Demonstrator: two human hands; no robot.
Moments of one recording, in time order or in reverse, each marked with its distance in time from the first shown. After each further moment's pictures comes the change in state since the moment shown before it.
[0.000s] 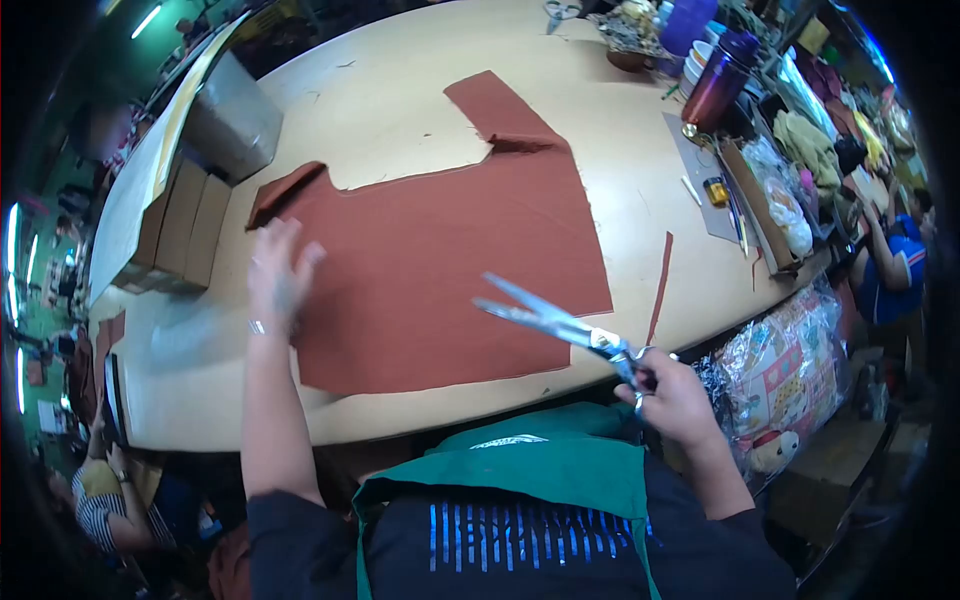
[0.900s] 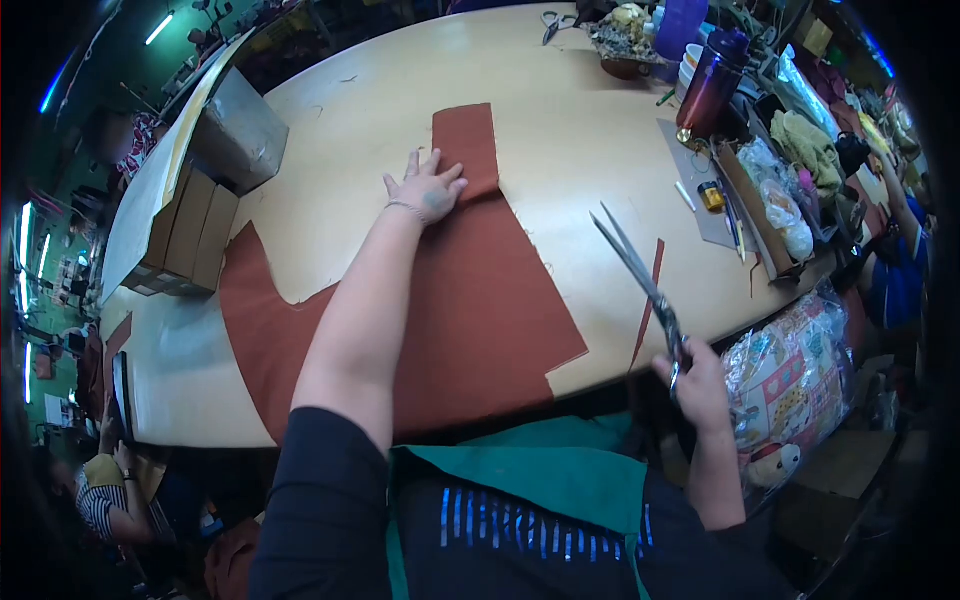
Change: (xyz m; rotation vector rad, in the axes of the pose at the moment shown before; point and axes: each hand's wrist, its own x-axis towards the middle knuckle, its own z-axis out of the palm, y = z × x) left_hand 0.116 0.178 0.081 0.075 -0.630 -0.090; right_hand 0.013 0.068 -0.022 -0.057 0.322 0.070
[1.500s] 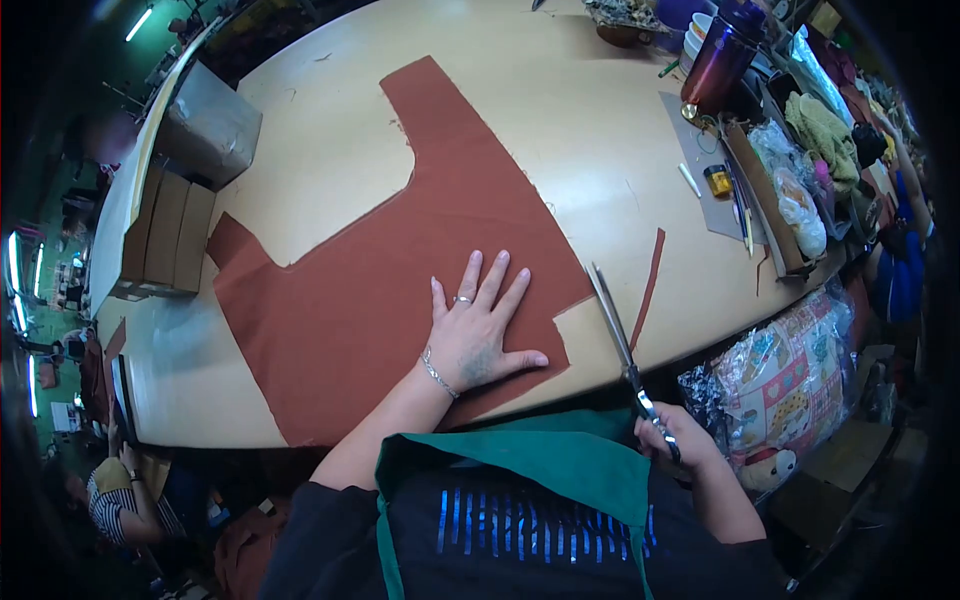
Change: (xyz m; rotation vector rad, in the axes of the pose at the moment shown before) left_hand -0.152 0.067 0.051 -0.060 0.011 0.407; right_hand -0.031 0.046 0.001 0.619 -0.812 0.295
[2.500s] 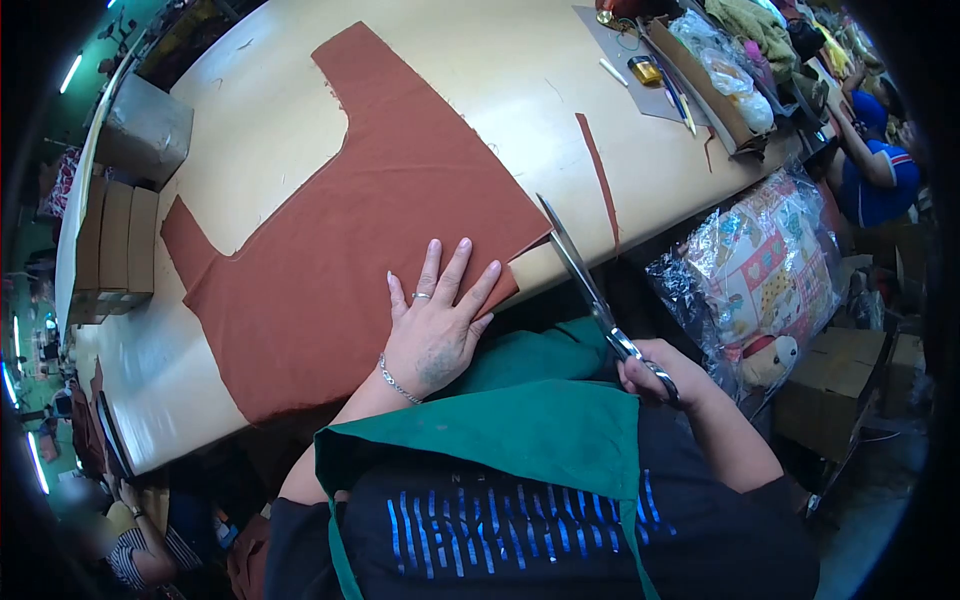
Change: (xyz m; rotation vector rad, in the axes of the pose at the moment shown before) left_hand -0.074 0.043 0.015 -0.039 -0.046 0.124; right_hand -0.043 0.015 0.024 -0.075 -0.046 -0.016
